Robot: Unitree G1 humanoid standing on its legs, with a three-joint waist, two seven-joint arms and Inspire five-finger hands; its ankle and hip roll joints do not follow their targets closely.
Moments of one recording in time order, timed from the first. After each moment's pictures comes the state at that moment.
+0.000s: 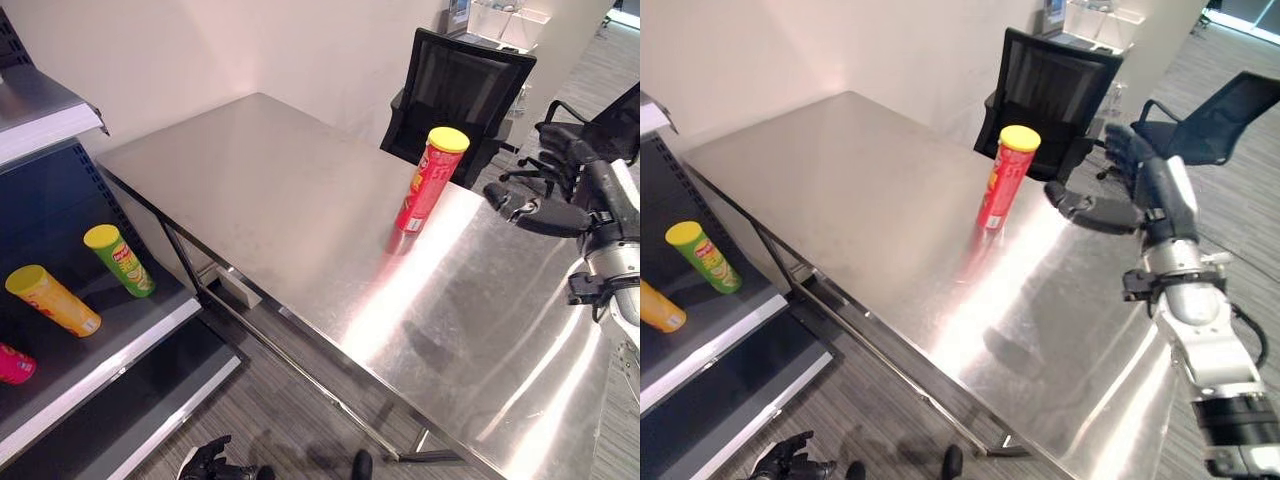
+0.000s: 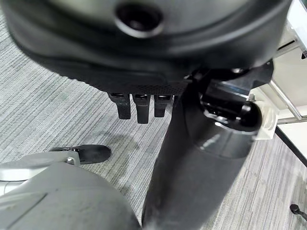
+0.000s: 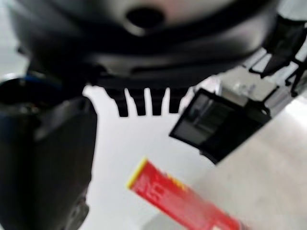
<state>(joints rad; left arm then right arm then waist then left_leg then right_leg) 0.19 0.30 -0.11 0.84 -0.12 -0.02 0.01 -0.26 -0.98 0.00 0.14 0.48 -0.10 -0.09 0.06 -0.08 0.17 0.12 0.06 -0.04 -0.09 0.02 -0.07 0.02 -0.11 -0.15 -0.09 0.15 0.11</state>
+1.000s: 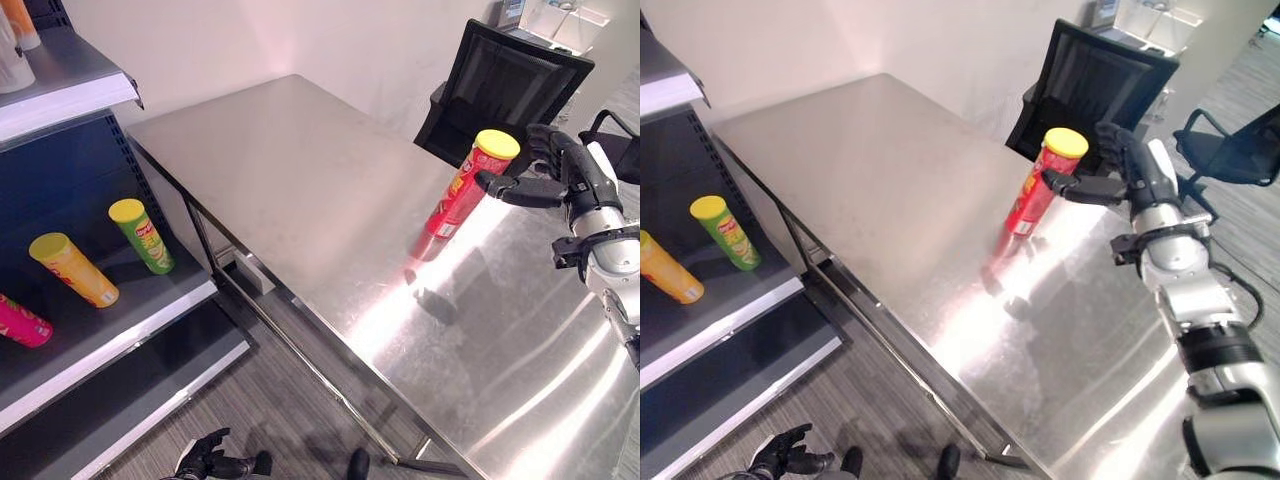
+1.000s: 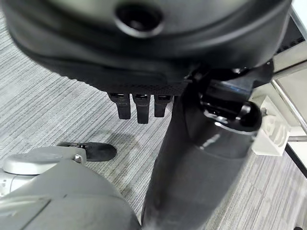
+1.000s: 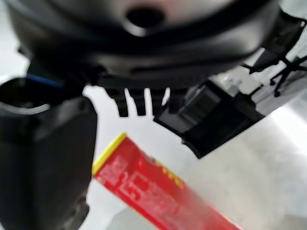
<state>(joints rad) 0.16 0.33 -0.12 0.86 -0.16 -0.02 0.01 -0.69 -1.01 0.31 0.53 0.50 -0.05 -0.11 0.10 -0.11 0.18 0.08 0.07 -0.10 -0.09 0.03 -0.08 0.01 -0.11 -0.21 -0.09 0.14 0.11</state>
